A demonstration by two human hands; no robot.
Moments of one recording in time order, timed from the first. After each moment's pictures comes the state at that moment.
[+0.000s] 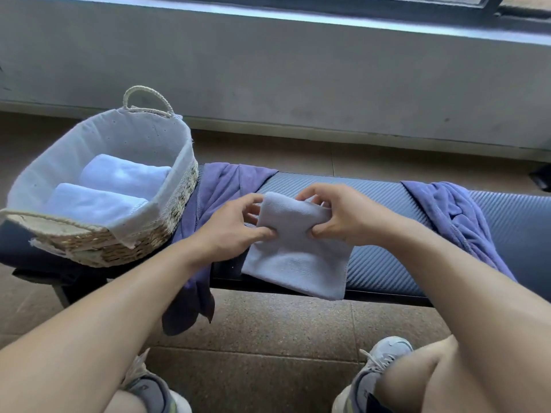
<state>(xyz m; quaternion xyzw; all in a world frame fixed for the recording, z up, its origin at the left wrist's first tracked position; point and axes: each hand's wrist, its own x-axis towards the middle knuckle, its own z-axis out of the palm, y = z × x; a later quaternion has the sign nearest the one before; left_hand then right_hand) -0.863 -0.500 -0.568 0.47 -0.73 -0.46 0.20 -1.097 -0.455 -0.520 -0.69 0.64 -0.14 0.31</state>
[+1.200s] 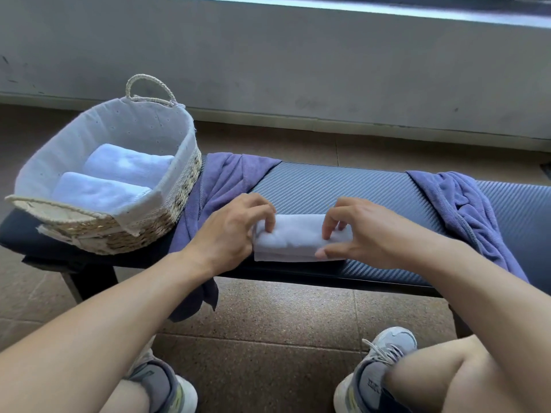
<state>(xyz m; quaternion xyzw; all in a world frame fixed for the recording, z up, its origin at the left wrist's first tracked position) -0.850 -0.479 -0.580 0.34 -0.89 -0.17 0.24 -1.110 -0.415 -0.526 -0.77 0.61 -0.02 0.19</state>
